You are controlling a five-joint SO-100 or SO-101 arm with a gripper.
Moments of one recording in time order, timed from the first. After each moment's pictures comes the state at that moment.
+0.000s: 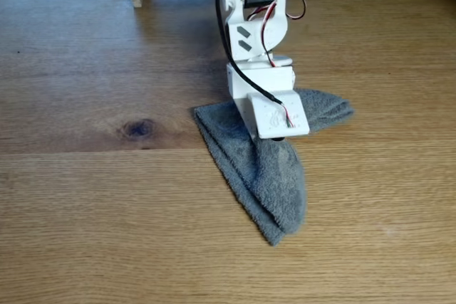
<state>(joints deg) -7.6 37.8 79.7 38.3 9.2</state>
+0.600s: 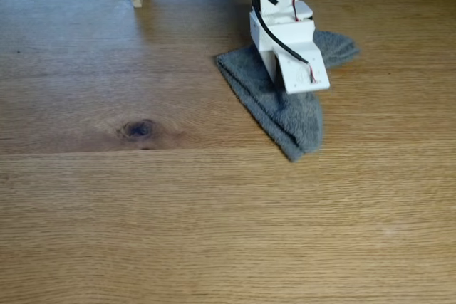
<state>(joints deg) -16.1 62.9 116.7 35.9 16.3</state>
